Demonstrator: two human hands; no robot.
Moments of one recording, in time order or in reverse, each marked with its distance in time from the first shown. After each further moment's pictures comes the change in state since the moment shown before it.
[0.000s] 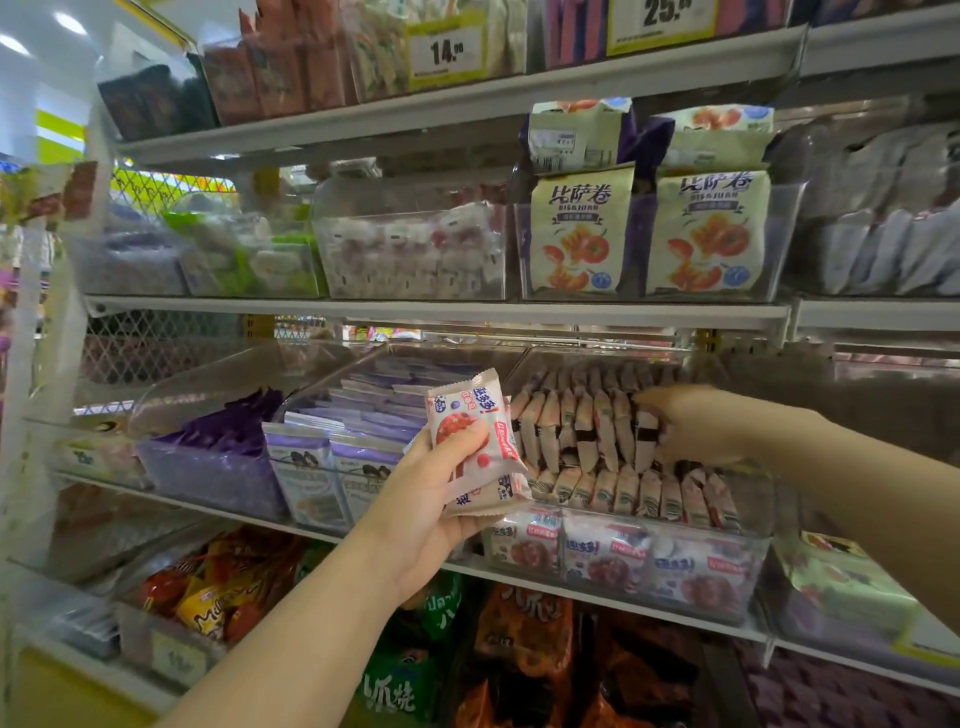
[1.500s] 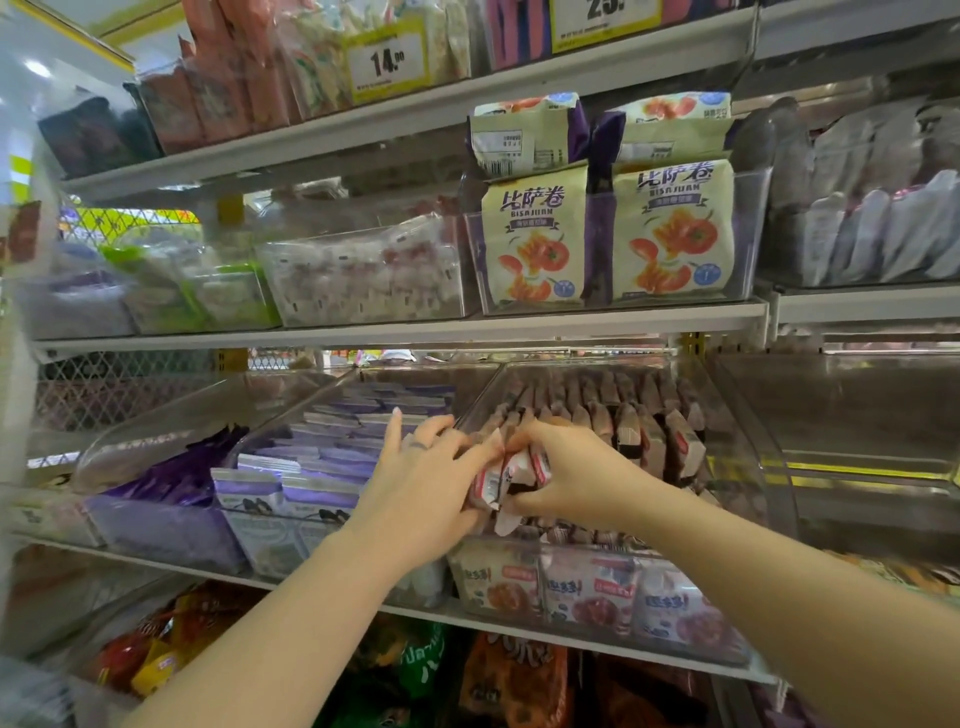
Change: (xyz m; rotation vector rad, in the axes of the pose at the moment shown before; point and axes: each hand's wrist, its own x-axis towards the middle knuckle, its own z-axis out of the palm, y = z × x) left_hand 0.076 -0.008 -0.007 2.170 -0.031 0.491; right_hand 0.007 -0.070 0.036 0.593 0.273 -0.357
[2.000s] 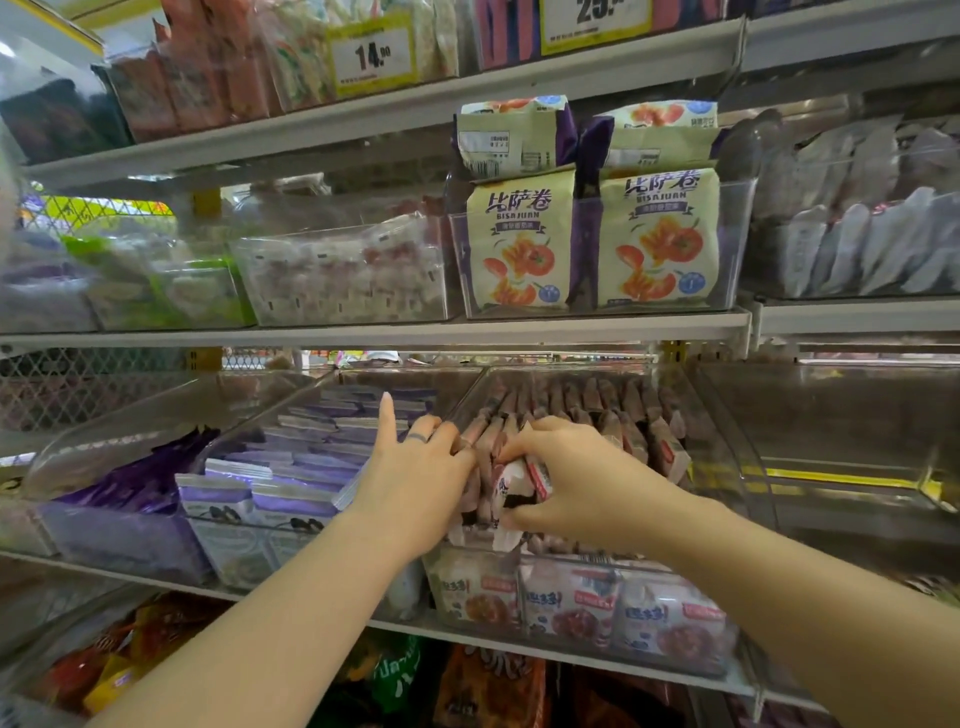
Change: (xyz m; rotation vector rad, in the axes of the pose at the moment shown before) left_hand 0.022 0.007 0.001 0.207 -0.050 -0.004; right_hand -0.016 -0.009 -0.020 -0.146 0.014 -0.070
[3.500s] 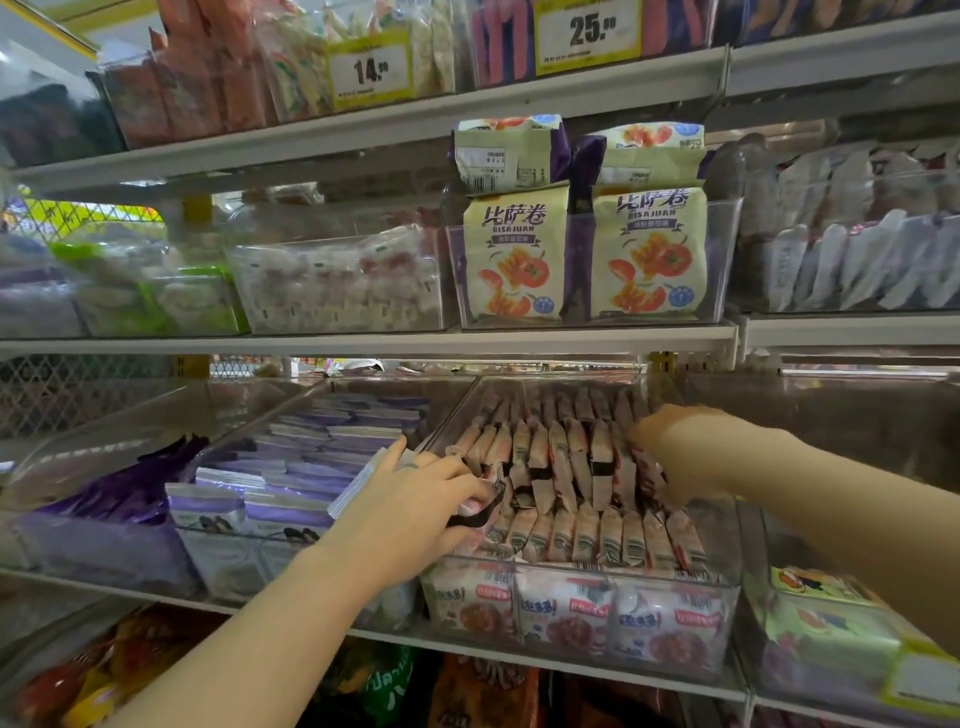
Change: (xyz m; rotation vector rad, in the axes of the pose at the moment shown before) left_hand -0.010 -0.007 0.013 -0.314 0.034 0.136; right_hand -0.006 0.066 -0.057 -0.676 -0.494 0.403
